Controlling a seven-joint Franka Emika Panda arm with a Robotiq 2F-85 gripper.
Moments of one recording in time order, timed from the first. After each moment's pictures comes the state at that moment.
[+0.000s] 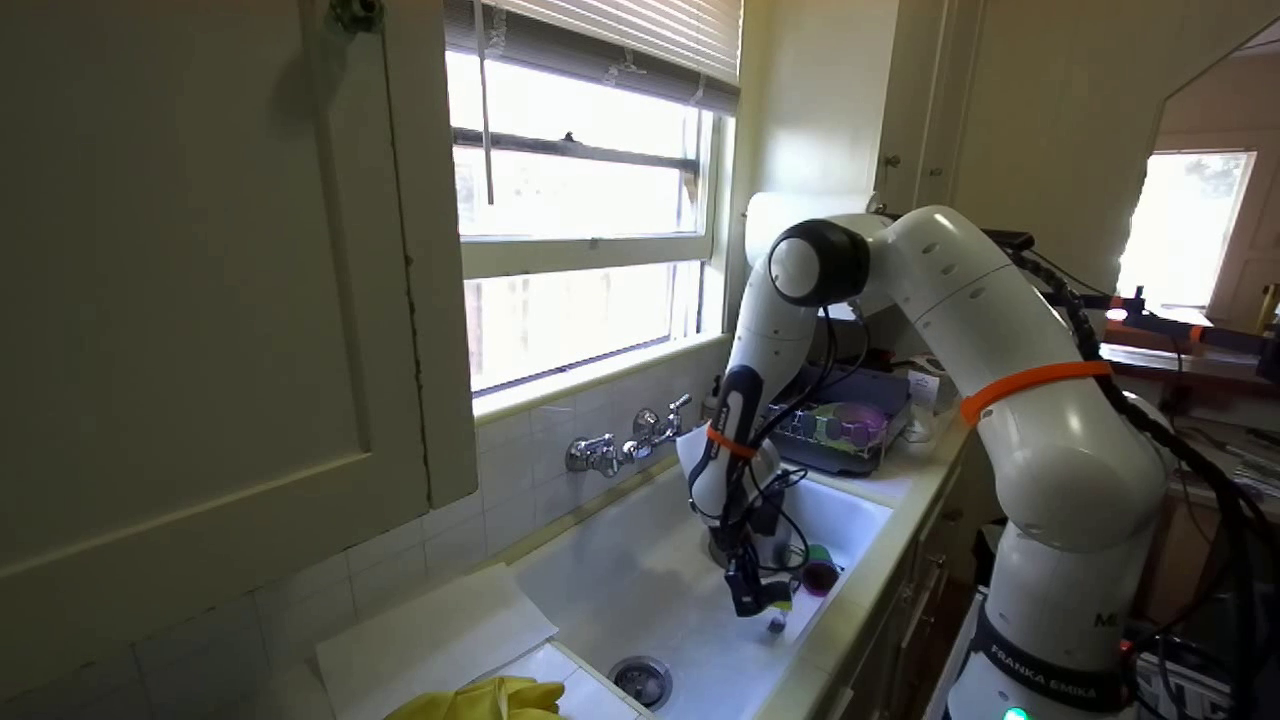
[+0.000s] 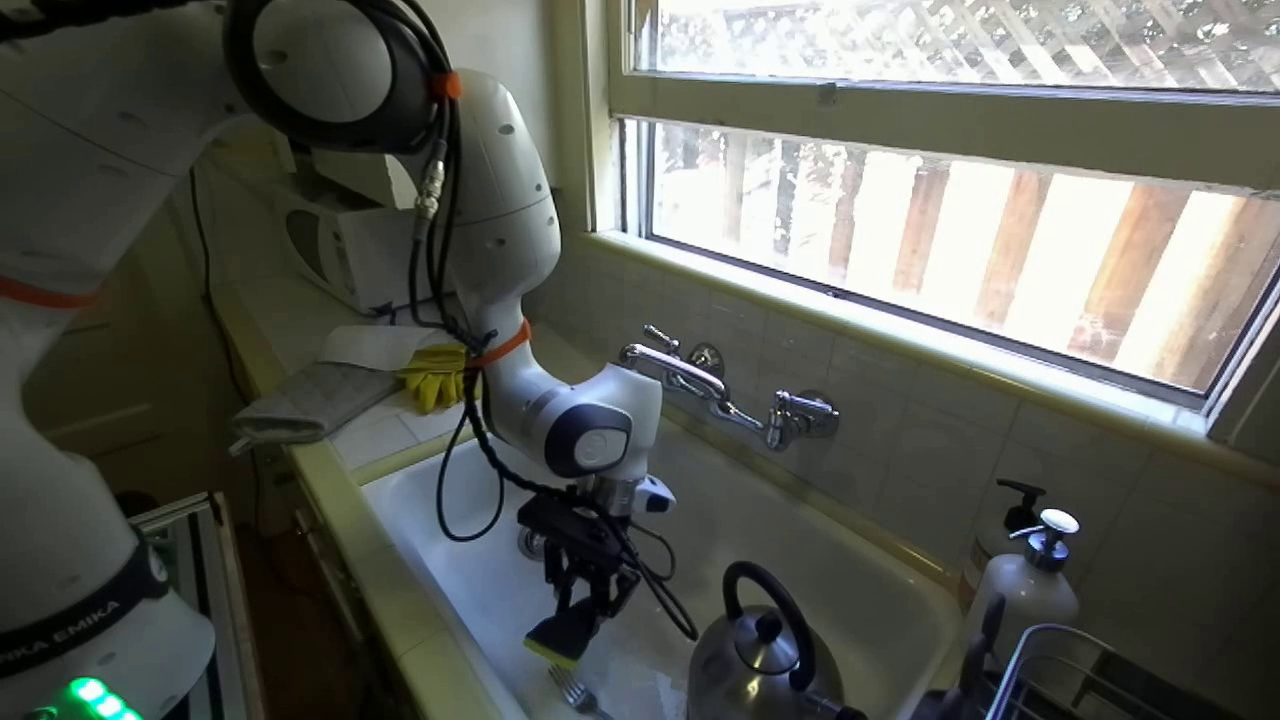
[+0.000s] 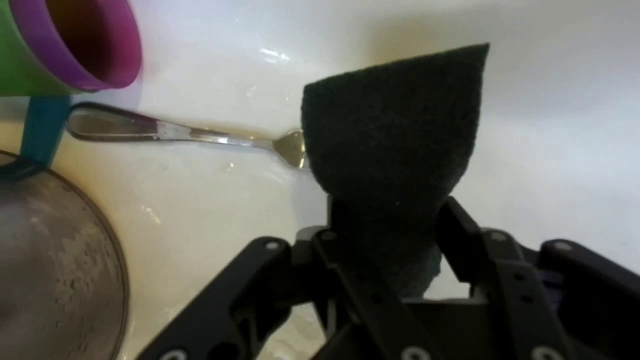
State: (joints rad) arm -0.12 0.75 -0.10 -2.18 -0.27 2.58 -0.33
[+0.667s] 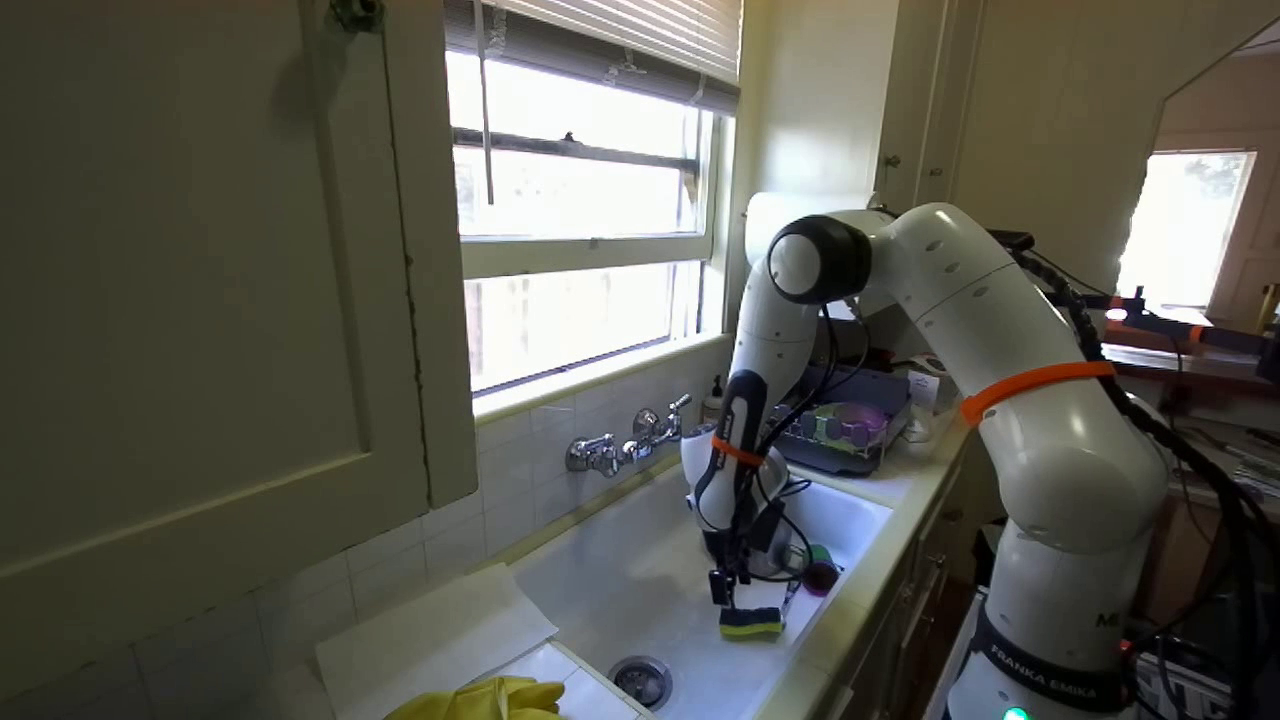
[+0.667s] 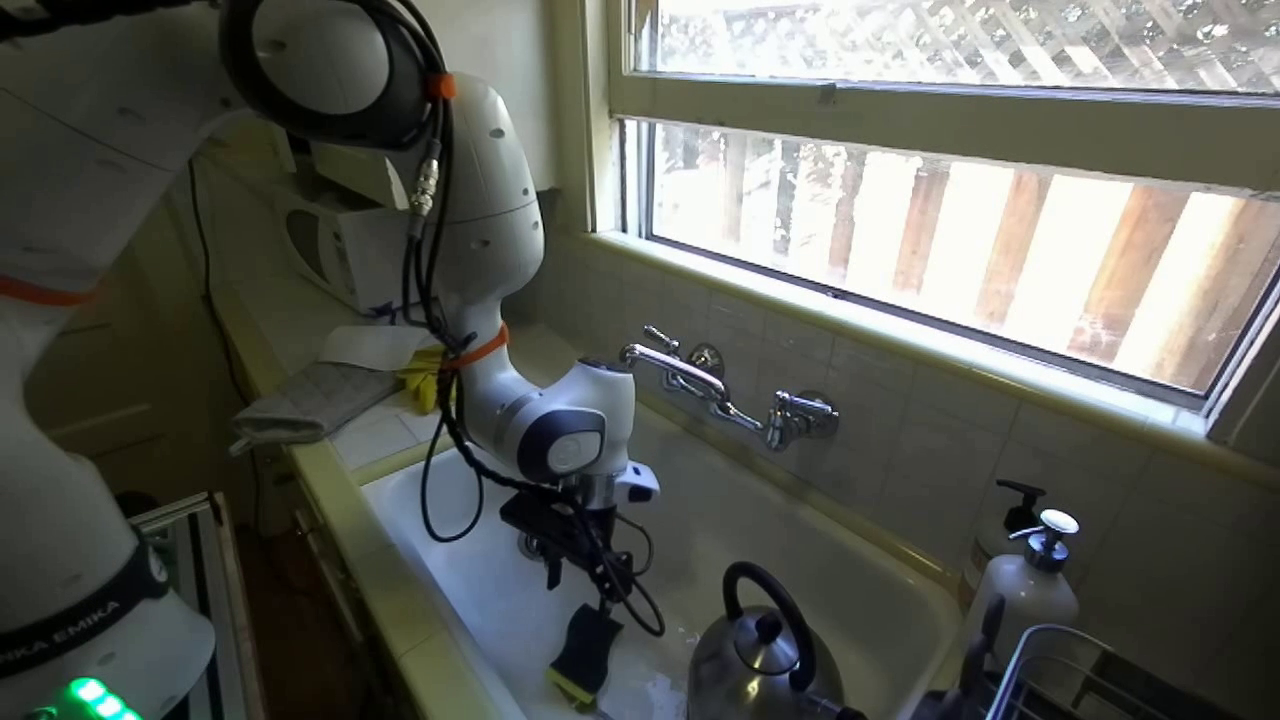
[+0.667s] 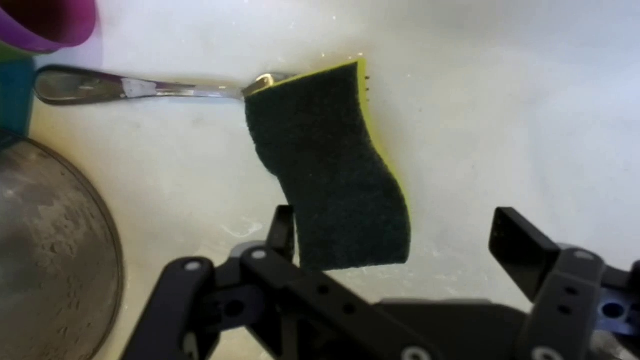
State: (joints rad) arm -0.09 0.74 -0.10 -2.26 -0.27 2.79 -0.21
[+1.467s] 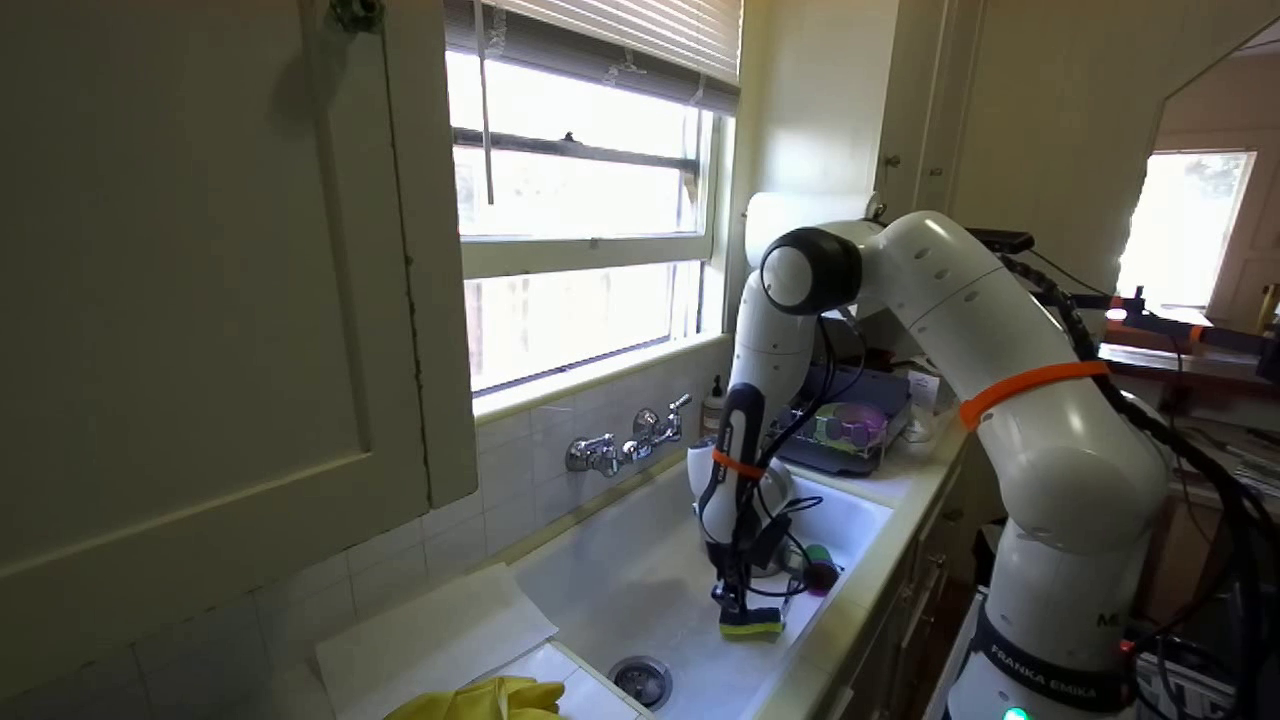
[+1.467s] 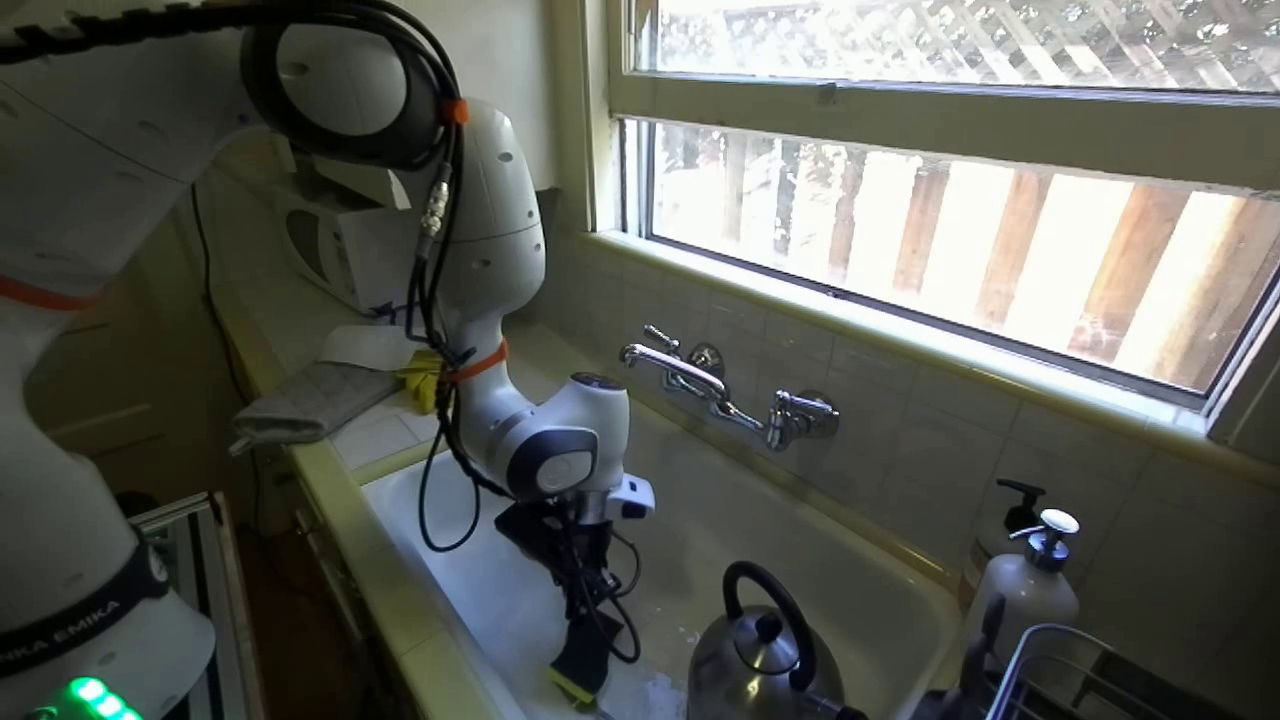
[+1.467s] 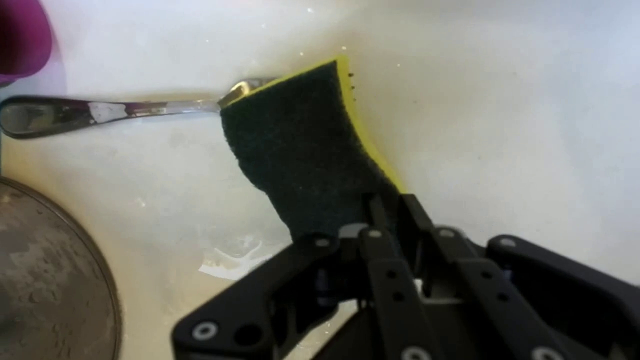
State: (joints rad) arm -0.09 0.79 -0.11 -2.27 -0.22 2.88 -0.14
